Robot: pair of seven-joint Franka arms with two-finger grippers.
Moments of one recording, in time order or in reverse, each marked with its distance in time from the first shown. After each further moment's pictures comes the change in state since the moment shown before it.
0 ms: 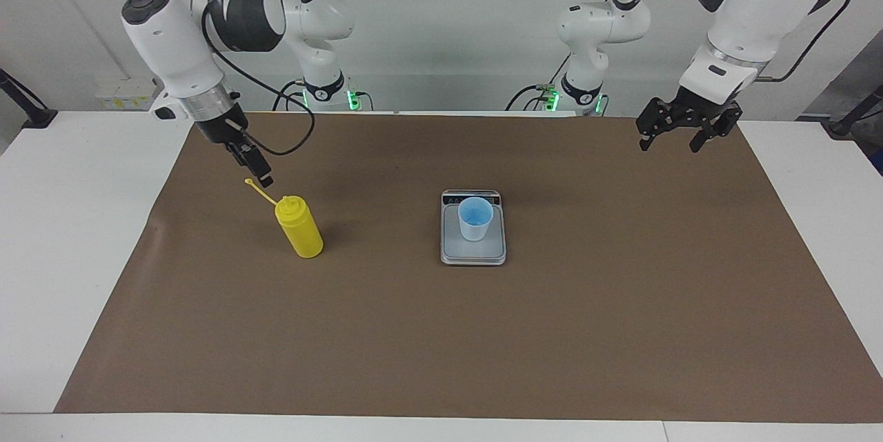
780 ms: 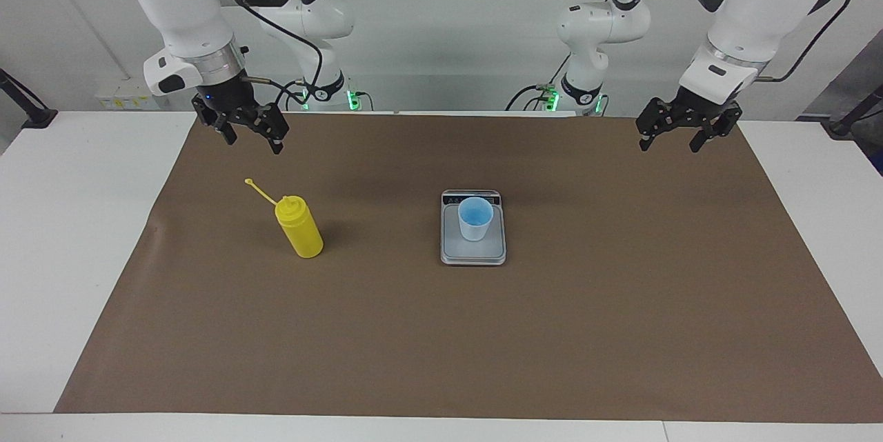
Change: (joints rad) left arm 0.000 0.000 0.000 0.000 0.000 0.000 0.000; right arm 0.035 0.072 0.000 0.313 -0.076 -0.261 -0.306
